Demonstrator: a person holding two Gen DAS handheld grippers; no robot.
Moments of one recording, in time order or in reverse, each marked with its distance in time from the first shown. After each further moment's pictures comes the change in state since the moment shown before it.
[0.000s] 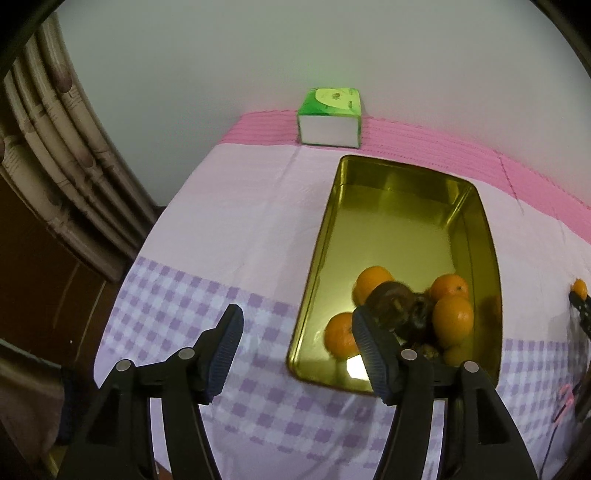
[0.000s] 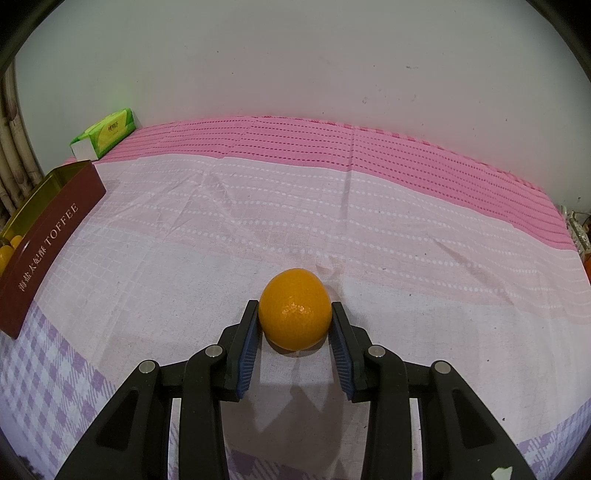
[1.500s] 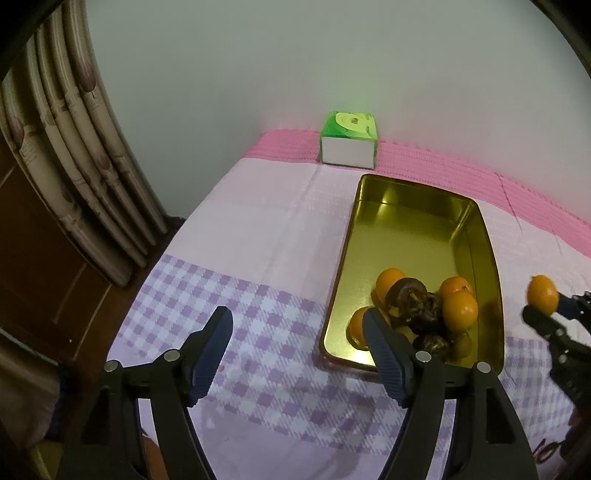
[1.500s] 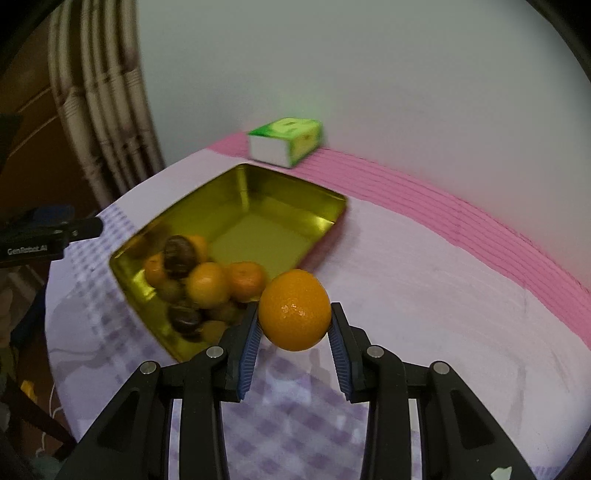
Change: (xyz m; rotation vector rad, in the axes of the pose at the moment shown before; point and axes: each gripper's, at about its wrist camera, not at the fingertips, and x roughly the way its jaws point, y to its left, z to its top) left arm -0.029 0.024 -0.023 -0.050 -0.099 0.007; right arm -0.066 0.220 0.036 -0.312 -0.055 0.287
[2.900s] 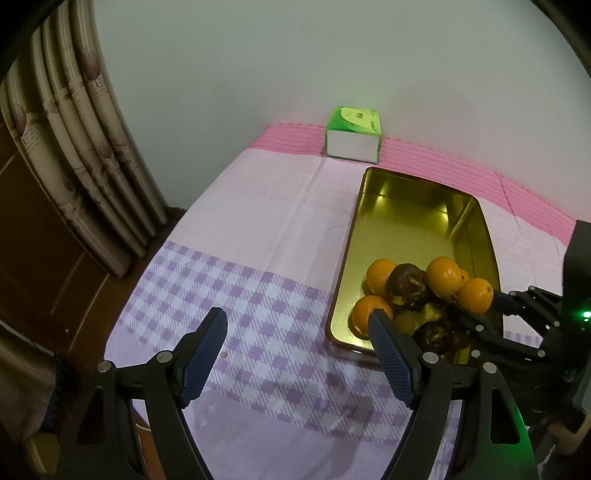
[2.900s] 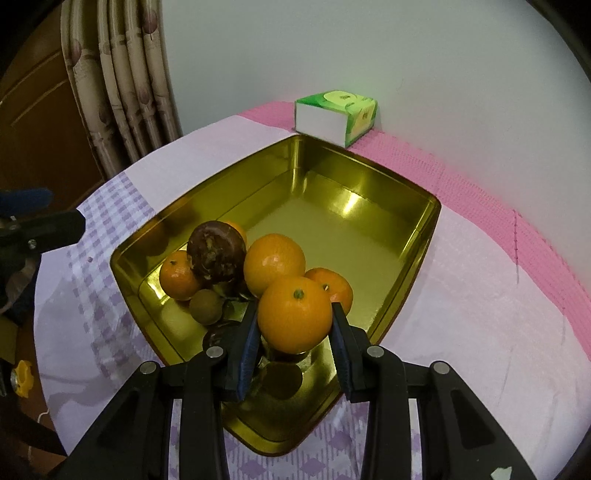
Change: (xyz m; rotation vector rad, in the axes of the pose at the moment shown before) left arm -0.005 0.010 -0.009 -0.033 0.018 -0.014; right arm 0.066 0.063 0.017 -0.072 0.095 0.017
